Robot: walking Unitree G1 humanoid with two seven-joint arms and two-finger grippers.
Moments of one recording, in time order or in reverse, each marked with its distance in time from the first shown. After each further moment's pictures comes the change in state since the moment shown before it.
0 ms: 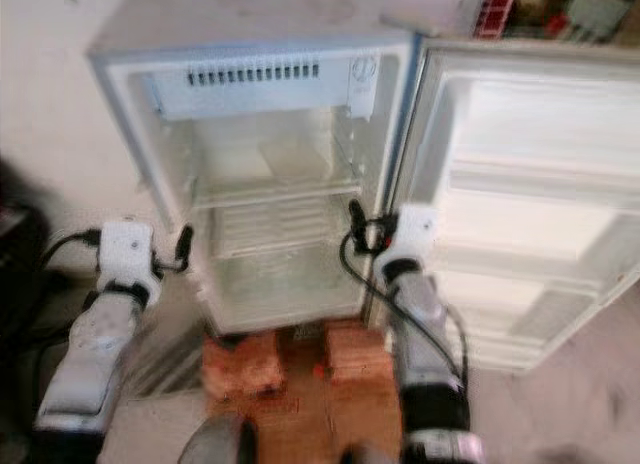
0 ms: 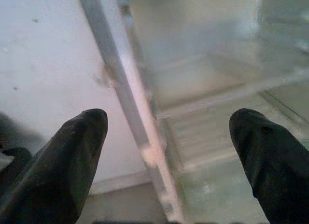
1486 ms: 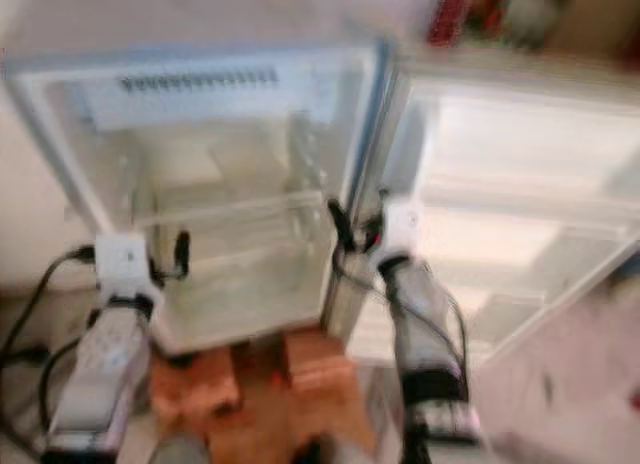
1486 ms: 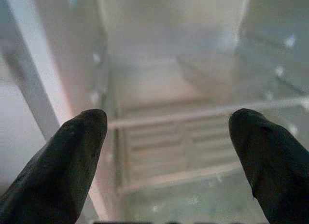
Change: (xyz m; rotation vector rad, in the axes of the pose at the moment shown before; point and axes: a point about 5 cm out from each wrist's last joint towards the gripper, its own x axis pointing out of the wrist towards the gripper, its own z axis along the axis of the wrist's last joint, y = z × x) left arm -0.011 -0.004 -0.002 -0.113 -0.011 0.121; right arm 0.021 0.020 0.009 -0.053 -0.069 0.292
